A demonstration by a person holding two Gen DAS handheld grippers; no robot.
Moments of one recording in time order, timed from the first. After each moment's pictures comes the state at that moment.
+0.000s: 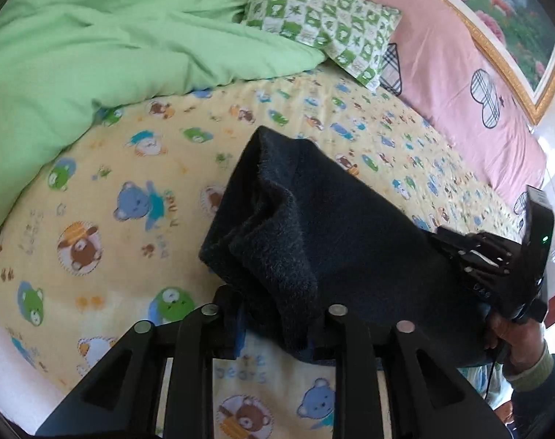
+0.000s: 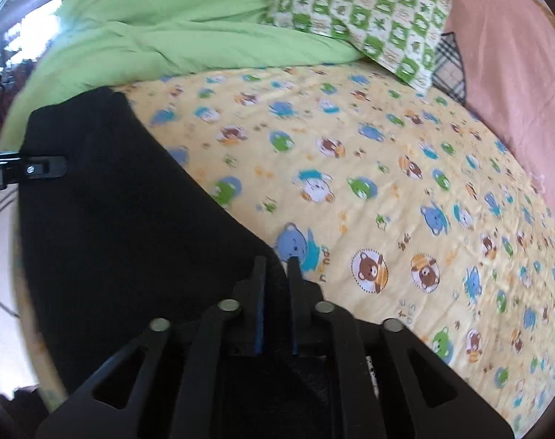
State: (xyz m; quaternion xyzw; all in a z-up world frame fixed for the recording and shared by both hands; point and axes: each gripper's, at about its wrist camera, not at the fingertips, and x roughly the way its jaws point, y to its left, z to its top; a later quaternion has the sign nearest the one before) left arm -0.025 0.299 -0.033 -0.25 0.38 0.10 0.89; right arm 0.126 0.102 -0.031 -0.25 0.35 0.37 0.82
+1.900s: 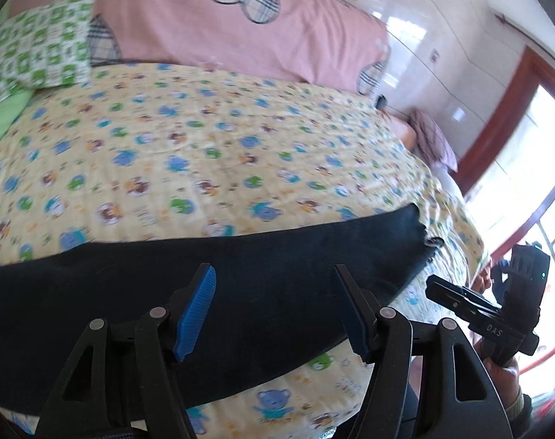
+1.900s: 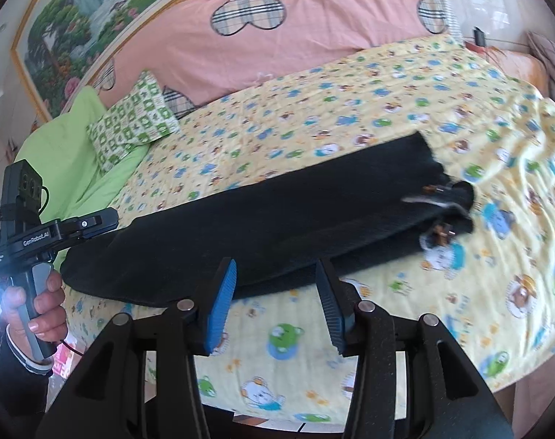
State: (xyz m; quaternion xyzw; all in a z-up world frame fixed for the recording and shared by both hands) left arm 0.070 -0.009 0.052 -0.08 0.41 -0.22 0.88; right arm -0.030 -0.256 0.022 0.15 0.37 0.13 0.91
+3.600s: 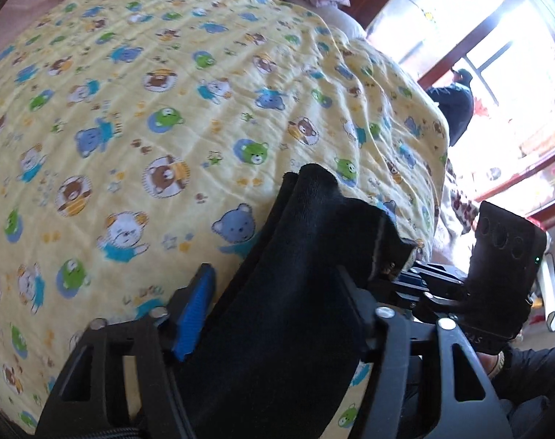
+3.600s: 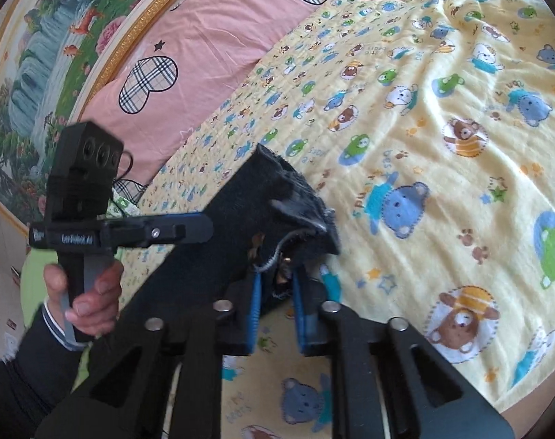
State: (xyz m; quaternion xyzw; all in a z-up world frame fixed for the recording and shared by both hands) left arm 0.207 -0.276 0.000 0.13 0.56 -0.47 0.67; right arm -0.007 -0.358 -0.027 0.34 0.34 0.06 0.88
